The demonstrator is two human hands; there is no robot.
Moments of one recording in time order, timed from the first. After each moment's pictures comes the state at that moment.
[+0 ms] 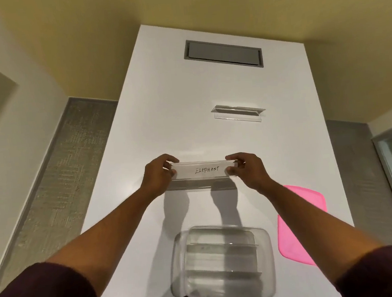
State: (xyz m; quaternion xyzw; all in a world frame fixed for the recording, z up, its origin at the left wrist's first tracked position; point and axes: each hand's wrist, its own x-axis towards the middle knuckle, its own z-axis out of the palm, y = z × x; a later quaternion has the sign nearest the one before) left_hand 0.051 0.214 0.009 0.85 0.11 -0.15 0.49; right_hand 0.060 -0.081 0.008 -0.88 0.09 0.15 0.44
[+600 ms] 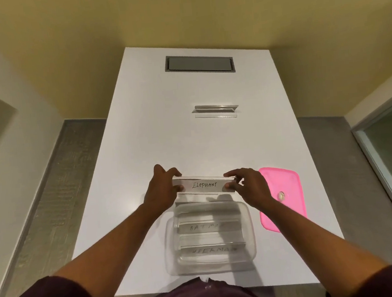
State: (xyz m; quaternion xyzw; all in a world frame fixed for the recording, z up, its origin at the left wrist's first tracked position) left_hand -0.045 0.167 0.031 0.94 -0.02 -0.13 0.32; right_hand -0.076 -0.117 0.027 -0.93 0.05 0.06 0.36
